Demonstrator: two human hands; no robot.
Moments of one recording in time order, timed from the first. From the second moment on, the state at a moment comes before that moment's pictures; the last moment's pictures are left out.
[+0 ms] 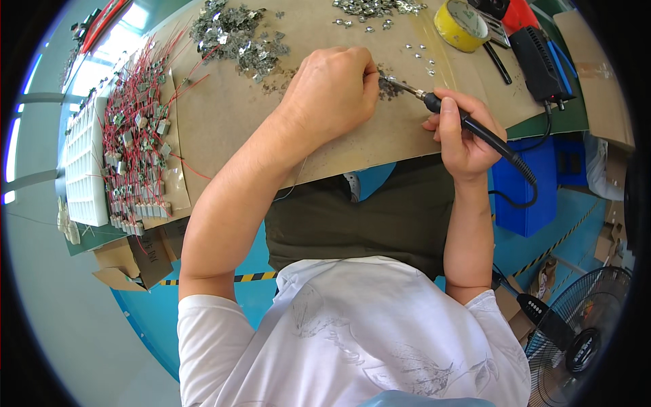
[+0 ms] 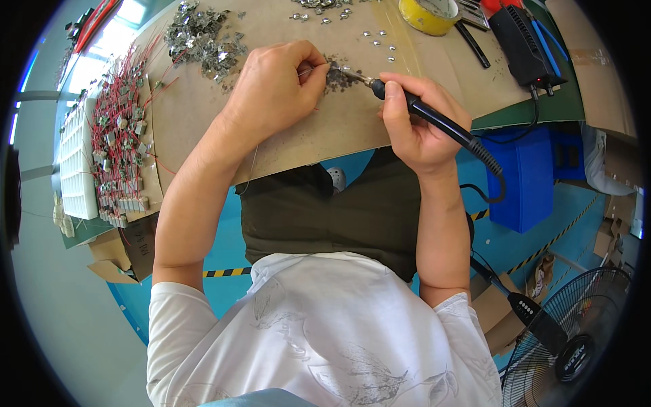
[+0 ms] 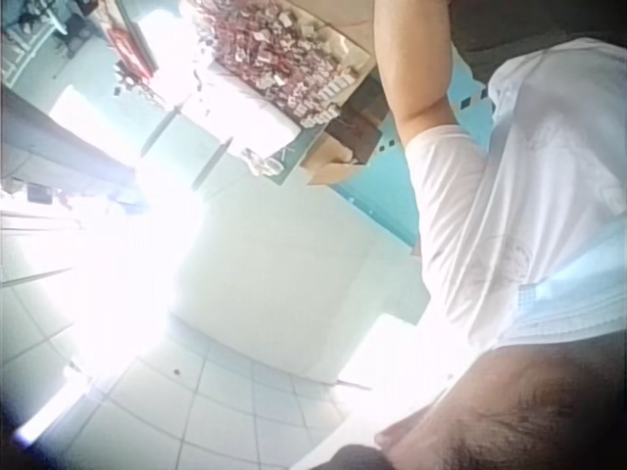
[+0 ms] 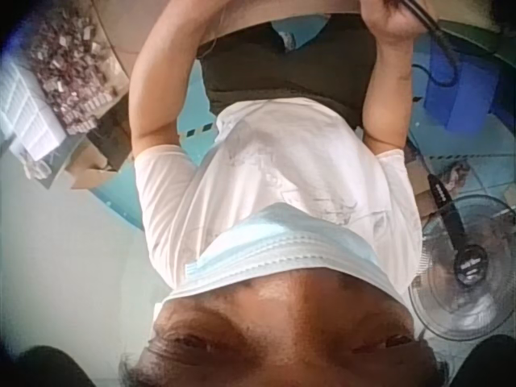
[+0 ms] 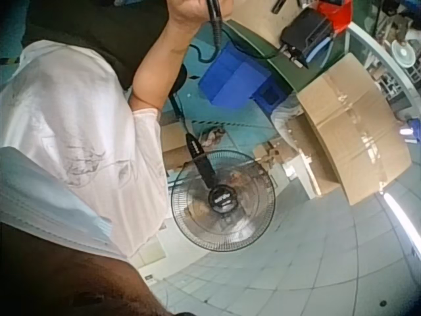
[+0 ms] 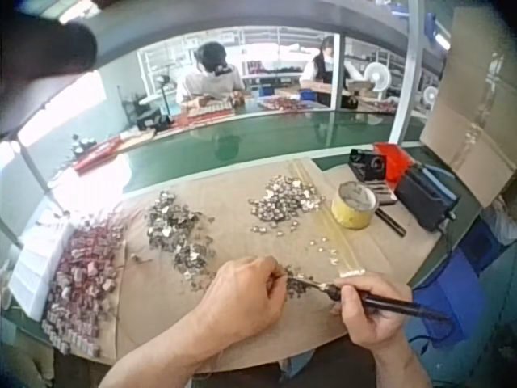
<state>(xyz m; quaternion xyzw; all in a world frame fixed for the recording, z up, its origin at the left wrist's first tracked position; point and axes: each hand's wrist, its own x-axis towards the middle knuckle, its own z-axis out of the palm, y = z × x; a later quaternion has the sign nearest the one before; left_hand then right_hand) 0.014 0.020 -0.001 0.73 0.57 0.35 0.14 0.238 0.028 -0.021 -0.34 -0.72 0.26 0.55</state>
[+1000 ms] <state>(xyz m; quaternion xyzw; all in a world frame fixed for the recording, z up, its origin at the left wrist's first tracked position) -0.011 0.010 0.019 0.83 0.46 0.24 0.19 0.239 0.028 -0.026 -0.32 -0.65 0.33 0.60</state>
